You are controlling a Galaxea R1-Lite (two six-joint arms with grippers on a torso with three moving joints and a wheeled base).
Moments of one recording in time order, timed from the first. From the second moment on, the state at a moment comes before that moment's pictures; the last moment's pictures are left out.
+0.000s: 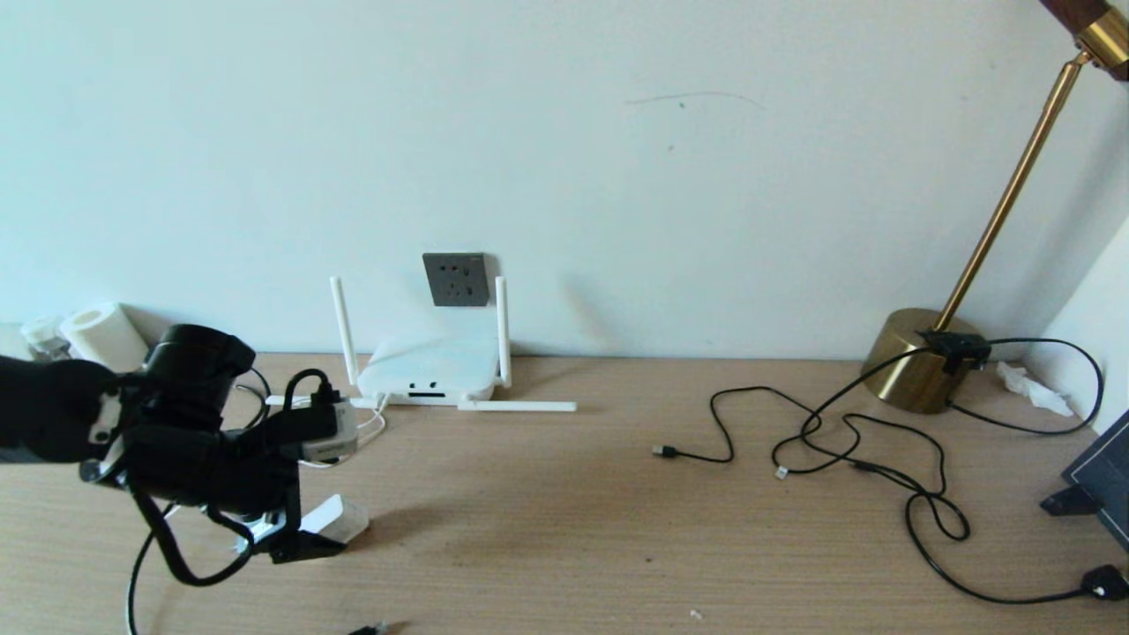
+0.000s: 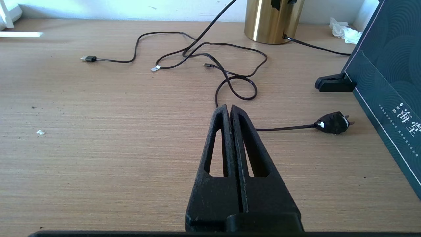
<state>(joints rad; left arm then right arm) 0.03 1.77 -0.96 0.24 -0.27 1.15 -0.01 0.00 0.00 0.00 -0.01 0.01</state>
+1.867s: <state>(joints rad) 0.06 1.85 -0.99 0.22 -0.27 1.13 -0.01 0.00 0.00 0.00 -0.01 0.01</state>
